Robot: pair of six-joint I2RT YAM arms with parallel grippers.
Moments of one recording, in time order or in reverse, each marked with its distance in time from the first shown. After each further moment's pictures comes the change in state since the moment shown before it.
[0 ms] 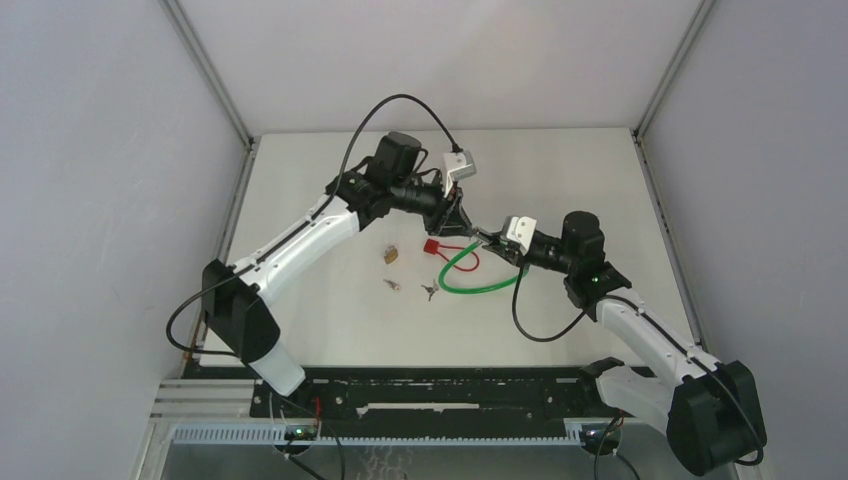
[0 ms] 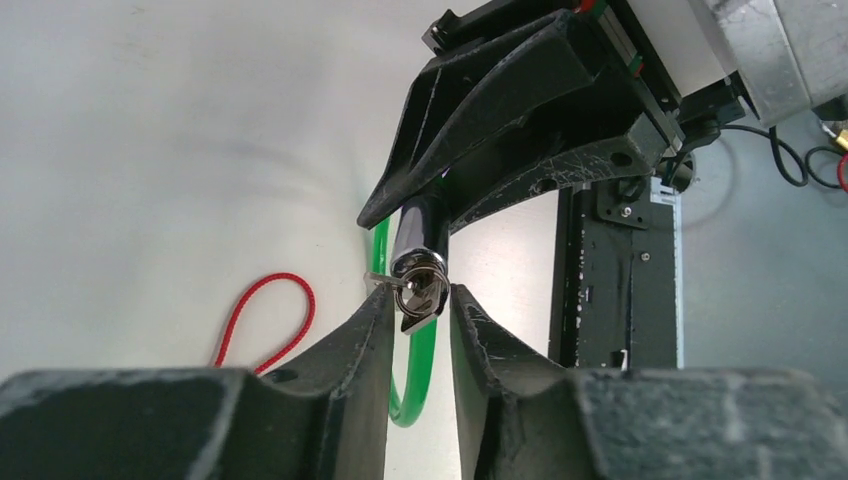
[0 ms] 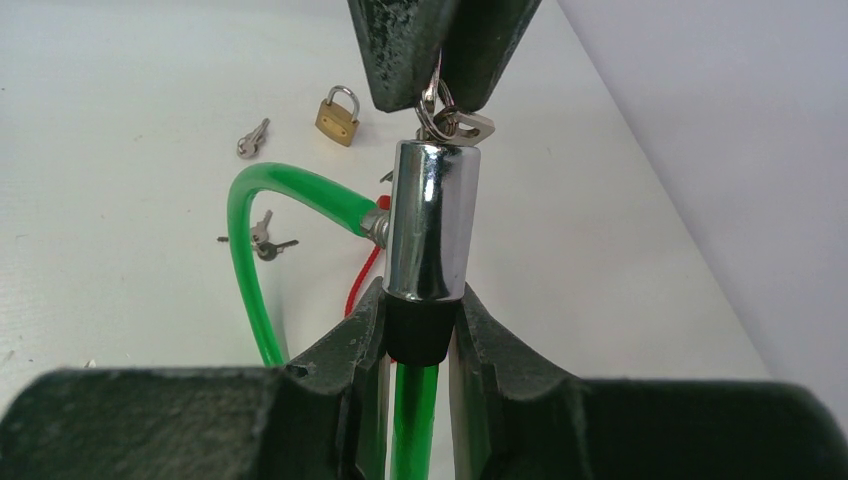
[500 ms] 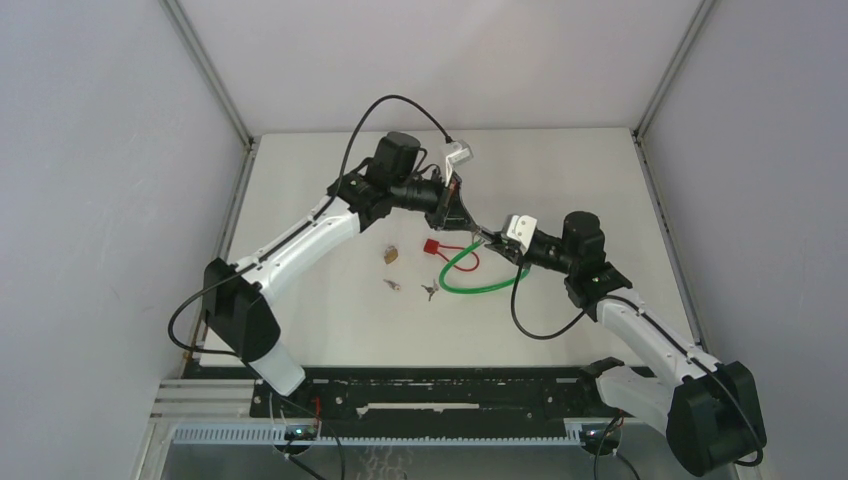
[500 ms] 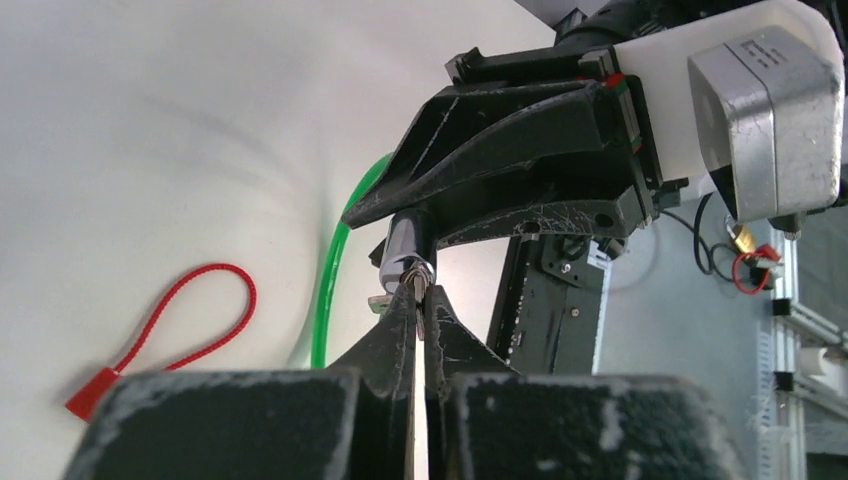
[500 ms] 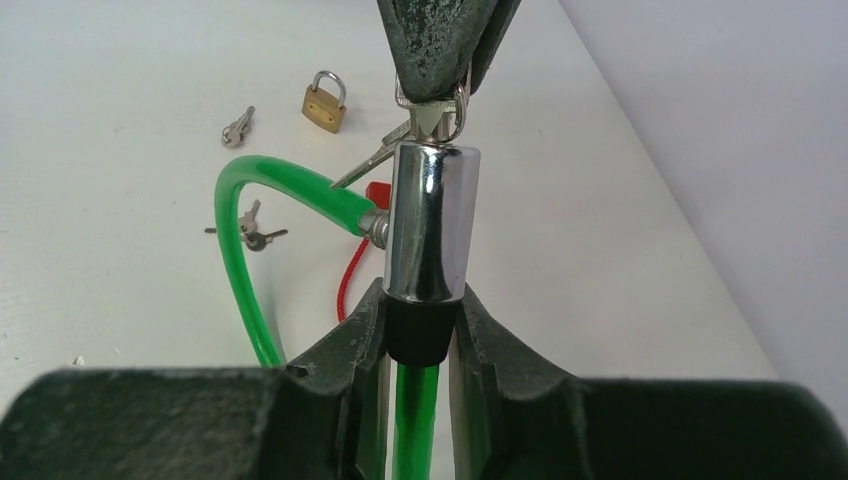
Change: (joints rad) left arm 0.002 0.008 -0.020 0.084 -0.025 -0.275; right arm 0.003 -0.002 -0.001 -0.009 0.027 0.000
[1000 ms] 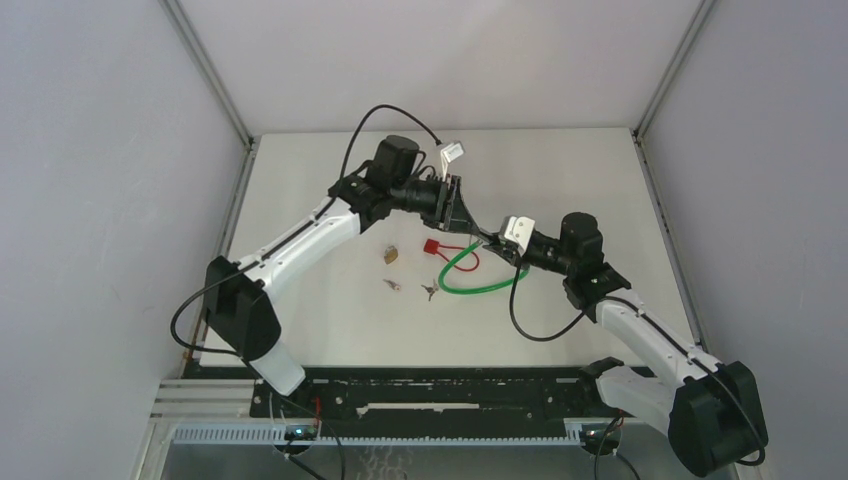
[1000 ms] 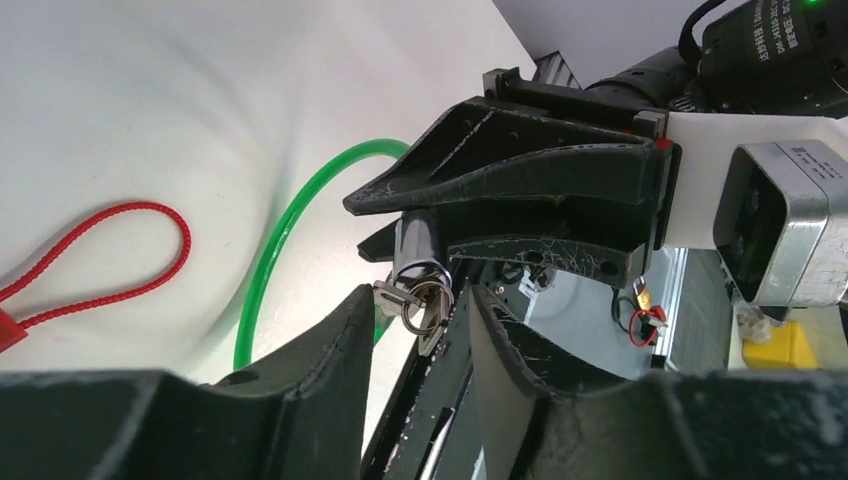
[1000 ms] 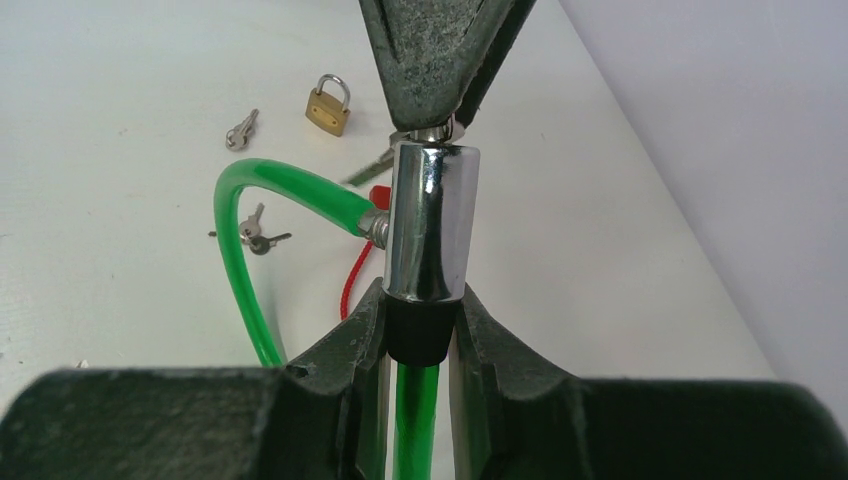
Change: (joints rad) left arm 0.014 0.004 -0.043 0.026 -0.043 -0.322; right arm 0.020 -0.003 -0.002 -0.005 0.025 -0.001
